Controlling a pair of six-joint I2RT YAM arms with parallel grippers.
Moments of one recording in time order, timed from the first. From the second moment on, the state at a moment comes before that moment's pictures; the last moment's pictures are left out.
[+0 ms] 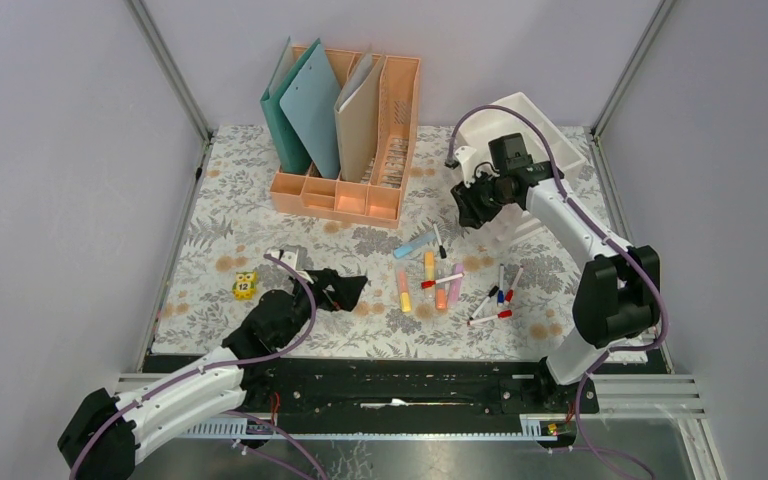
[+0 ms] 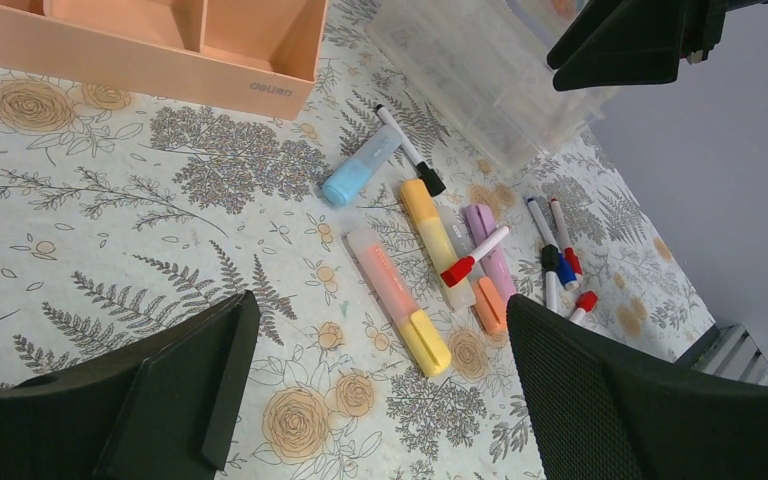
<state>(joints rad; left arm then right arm) -0.78 0.64 0.12 0.42 -0.20 -0.58 0.29 1.65 1.36 -0.72 -0.36 -0.45</state>
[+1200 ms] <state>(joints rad) -0.78 0.77 0.12 0.45 -0.02 -0.60 0.20 1.47 1.34 -0.74 -0.36 -0.42</state>
